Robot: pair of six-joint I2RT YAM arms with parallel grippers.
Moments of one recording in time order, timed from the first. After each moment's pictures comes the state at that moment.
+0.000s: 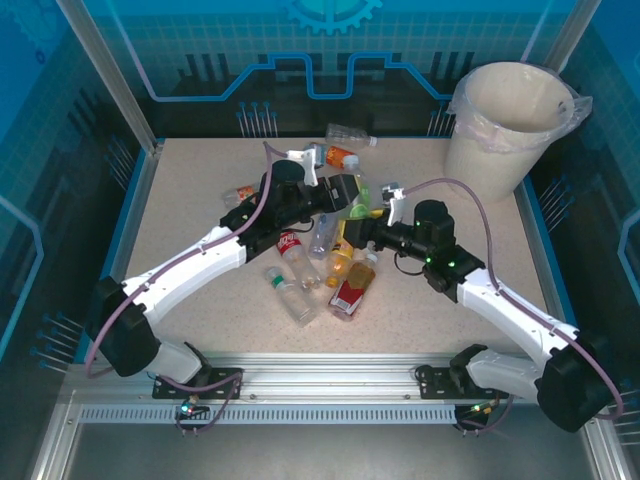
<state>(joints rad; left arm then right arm) -0.68 1.47 1.26 -0.05 0.11 -0.80 0.52 1.12 0.75 0.14 -0.42 0.52</state>
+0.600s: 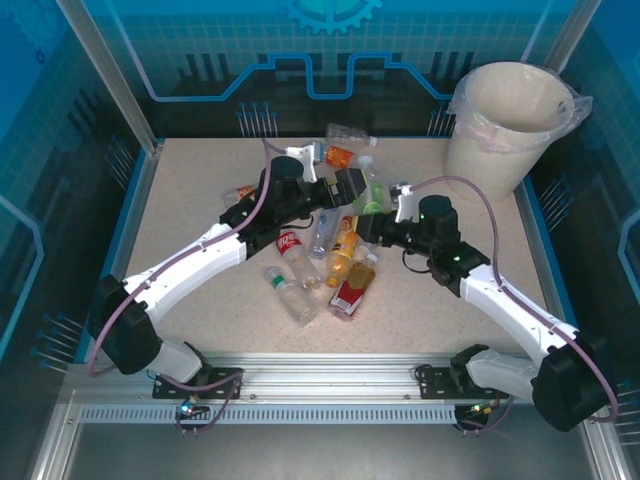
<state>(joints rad) -0.65 1.47 1.27 -0.06 0.12 -0.80 0.43 1.13 0.77 0.01 -0.39 0.51</state>
